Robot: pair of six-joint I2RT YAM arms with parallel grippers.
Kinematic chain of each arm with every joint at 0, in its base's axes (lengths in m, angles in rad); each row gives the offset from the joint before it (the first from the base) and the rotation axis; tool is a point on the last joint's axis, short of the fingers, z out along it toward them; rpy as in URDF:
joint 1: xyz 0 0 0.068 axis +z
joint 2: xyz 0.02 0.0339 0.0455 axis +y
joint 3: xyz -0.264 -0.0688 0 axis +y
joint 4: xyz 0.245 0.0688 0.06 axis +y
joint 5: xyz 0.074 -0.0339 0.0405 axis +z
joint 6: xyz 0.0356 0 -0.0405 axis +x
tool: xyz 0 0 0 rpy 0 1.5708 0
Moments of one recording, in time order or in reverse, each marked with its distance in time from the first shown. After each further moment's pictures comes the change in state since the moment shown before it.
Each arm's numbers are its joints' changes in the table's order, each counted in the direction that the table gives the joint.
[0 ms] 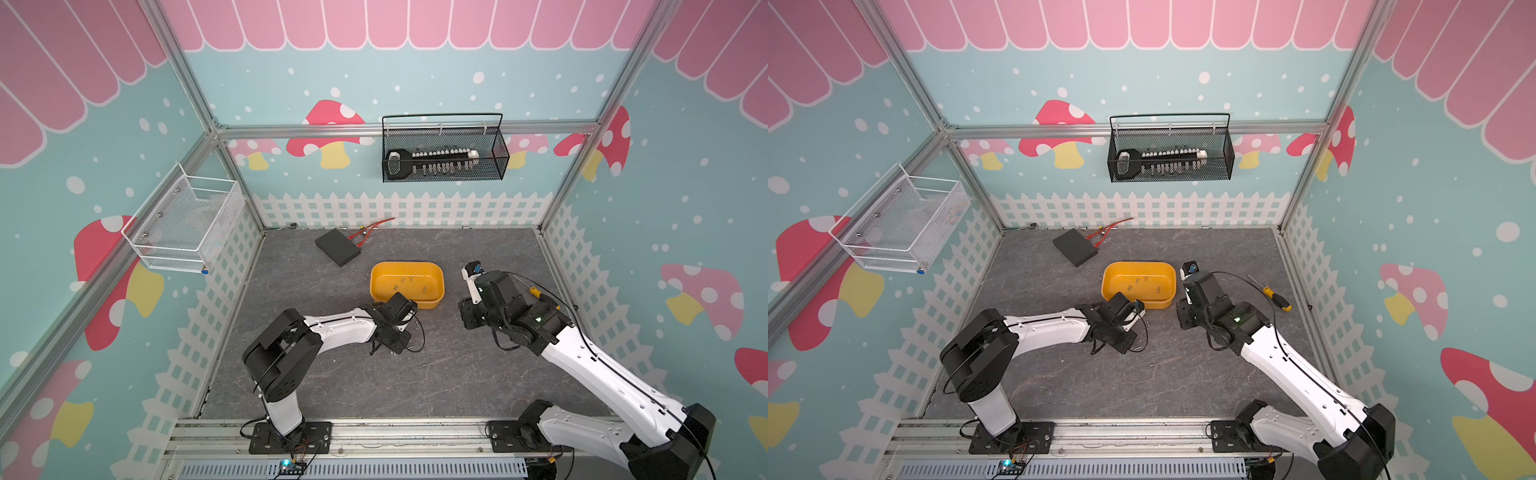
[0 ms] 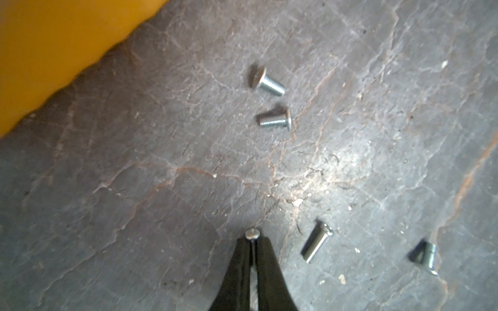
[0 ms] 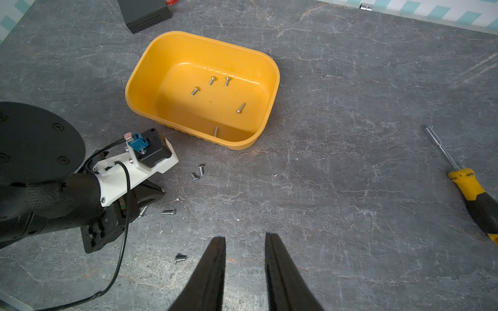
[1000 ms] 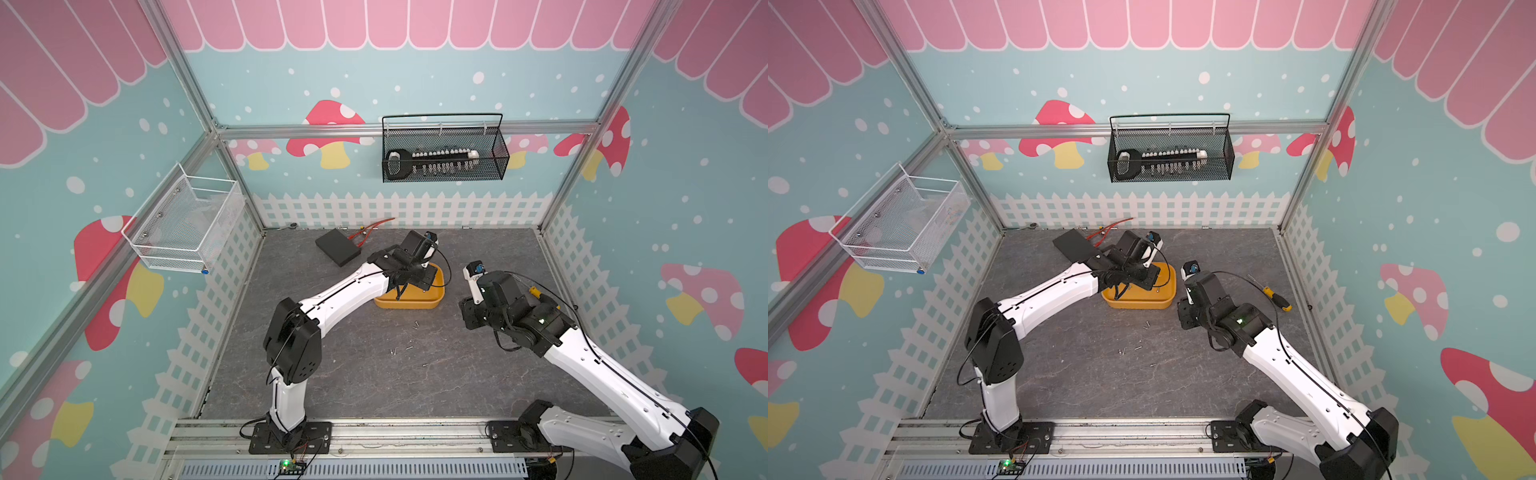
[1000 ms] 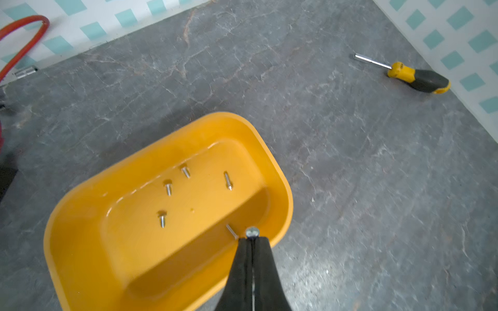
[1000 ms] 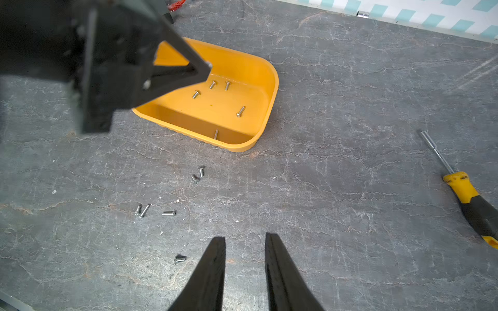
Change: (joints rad) left arm 0.075 0.212 -0.772 0.208 0.077 -0.026; right arm 0.000 -0.017 -0.002 0.000 -0.003 -0.011
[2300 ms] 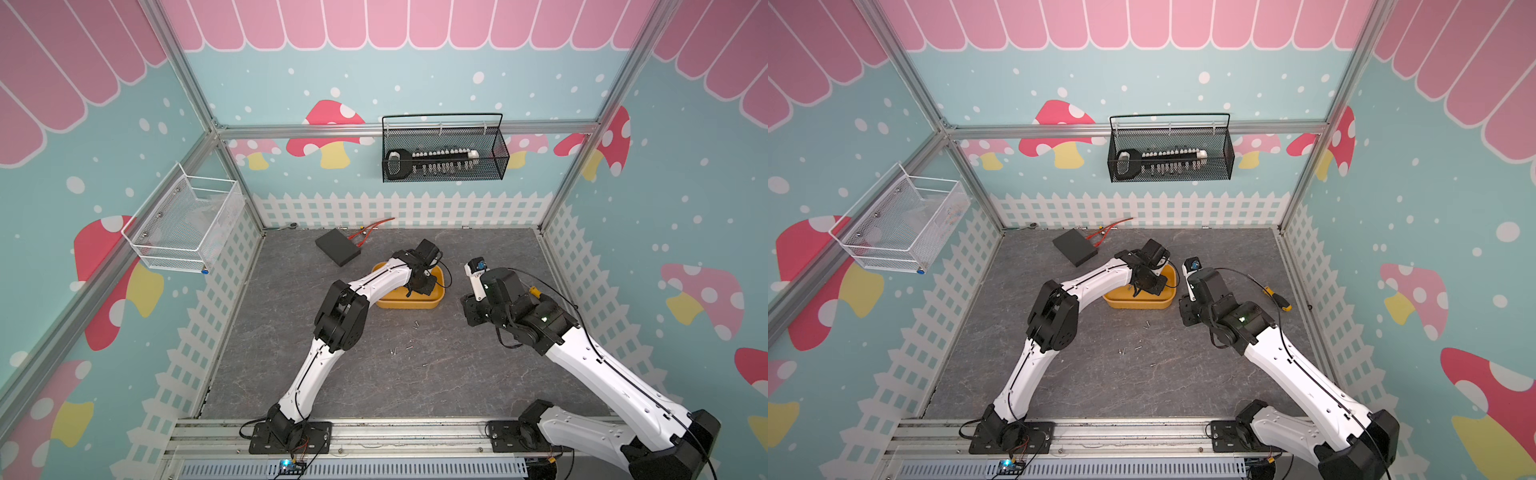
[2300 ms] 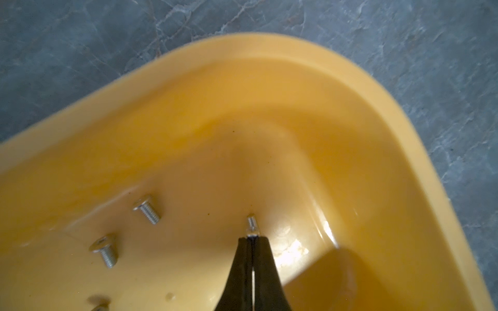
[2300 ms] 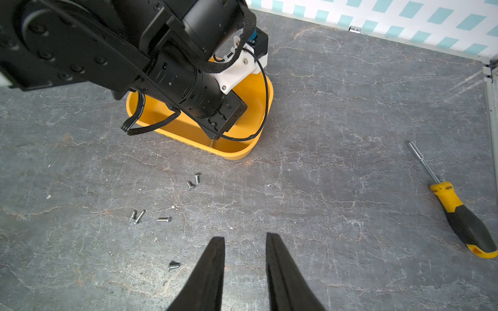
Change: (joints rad) left arm 0.047 0.448 -0.308 0.149 -0.037 0.008; right arm -0.024 0.000 -0.016 -0.013 0.001 -0.041
